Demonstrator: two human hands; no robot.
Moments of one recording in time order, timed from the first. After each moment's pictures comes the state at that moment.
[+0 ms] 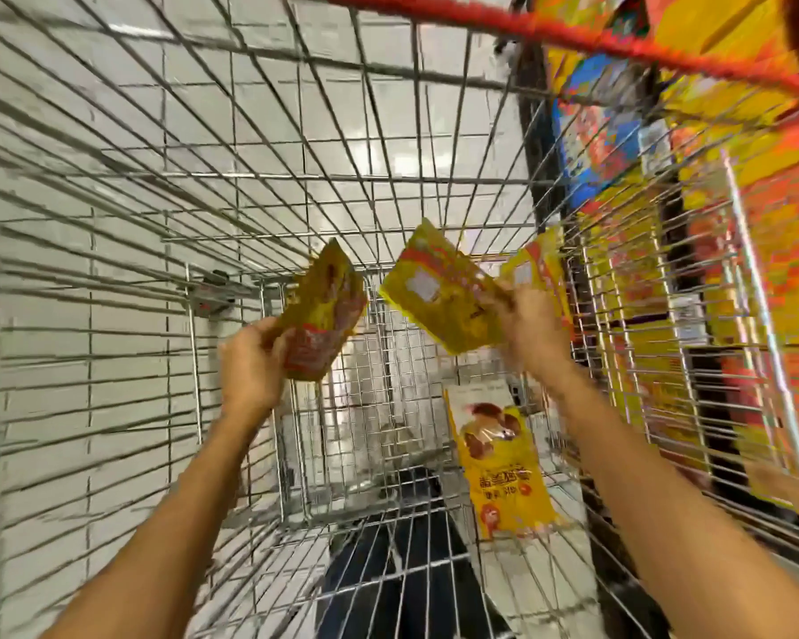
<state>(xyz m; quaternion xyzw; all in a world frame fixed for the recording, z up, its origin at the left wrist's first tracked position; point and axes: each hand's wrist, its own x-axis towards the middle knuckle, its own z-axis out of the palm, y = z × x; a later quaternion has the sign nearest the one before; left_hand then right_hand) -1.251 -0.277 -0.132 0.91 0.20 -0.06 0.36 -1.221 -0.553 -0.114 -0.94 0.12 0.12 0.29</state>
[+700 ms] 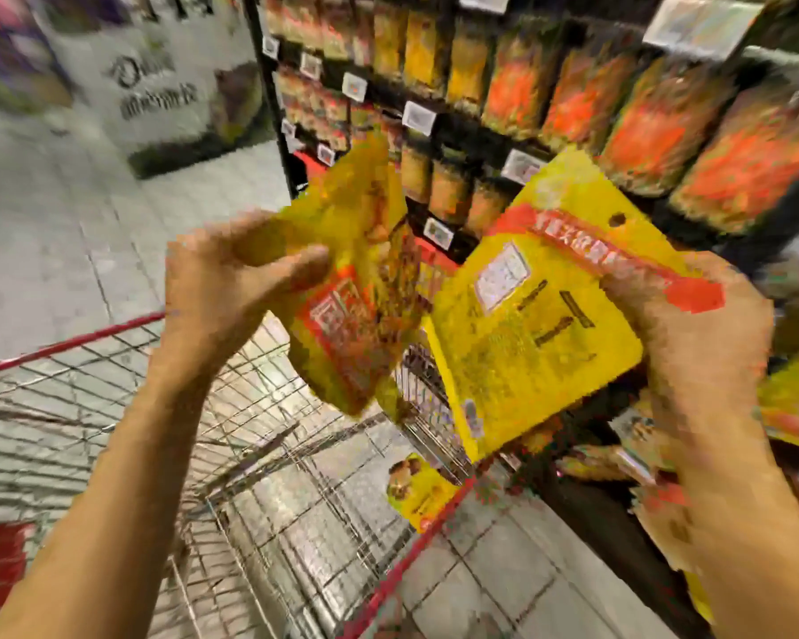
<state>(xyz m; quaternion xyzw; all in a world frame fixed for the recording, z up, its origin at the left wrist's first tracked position) -1.325 -0.399 0.269 0.75 -0.32 0.02 0.58 -1.539 -0.621 0.266 -0.69 0.26 -0.44 0.51</state>
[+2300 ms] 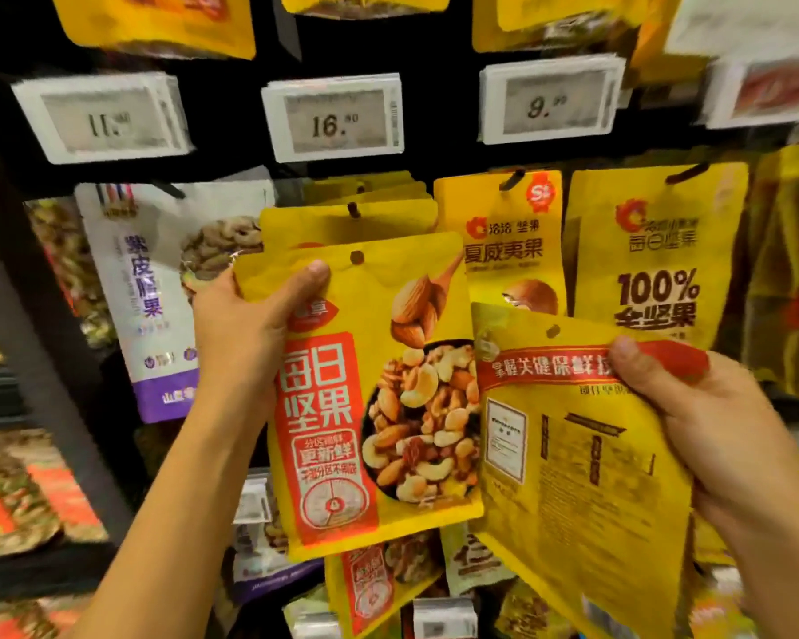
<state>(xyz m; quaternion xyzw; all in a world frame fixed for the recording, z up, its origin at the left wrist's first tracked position) -1.632 -0.903 0.396 0.37 -0.50 -0.27 0.73 -1.900 -0.832 0.365 -0.50 0.45 -0.64 0.38</state>
